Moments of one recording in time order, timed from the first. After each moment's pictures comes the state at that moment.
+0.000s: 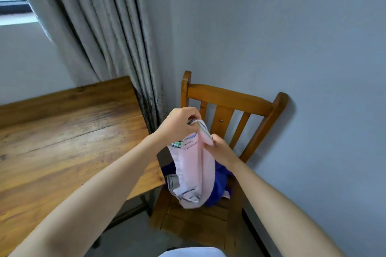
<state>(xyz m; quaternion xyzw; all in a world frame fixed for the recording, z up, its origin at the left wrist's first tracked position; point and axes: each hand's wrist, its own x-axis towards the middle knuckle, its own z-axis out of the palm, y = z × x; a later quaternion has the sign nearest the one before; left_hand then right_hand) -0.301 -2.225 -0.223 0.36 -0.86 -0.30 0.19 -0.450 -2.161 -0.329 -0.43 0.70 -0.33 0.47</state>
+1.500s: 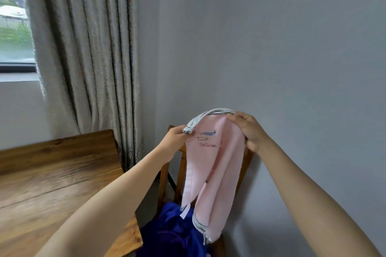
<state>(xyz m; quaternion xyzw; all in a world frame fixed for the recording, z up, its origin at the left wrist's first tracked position) -0.328 -2.249 -0.164 0.32 -0.65 -0.60 0.33 -0.506 -2.153 -0.098 -0.43 0.59 -0.58 0.37</state>
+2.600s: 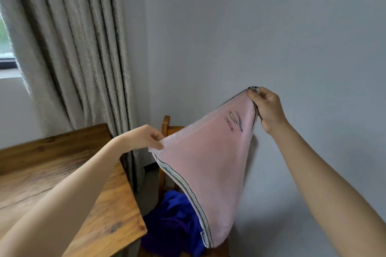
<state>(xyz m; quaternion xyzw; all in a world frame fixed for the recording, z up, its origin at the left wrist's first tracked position) -0.260 -2.281 -0.160 0.36 -0.84 -0.39 0.06 -0.539 -2.136 -0.087 -0.41 0.59 -0.67 0.19</state>
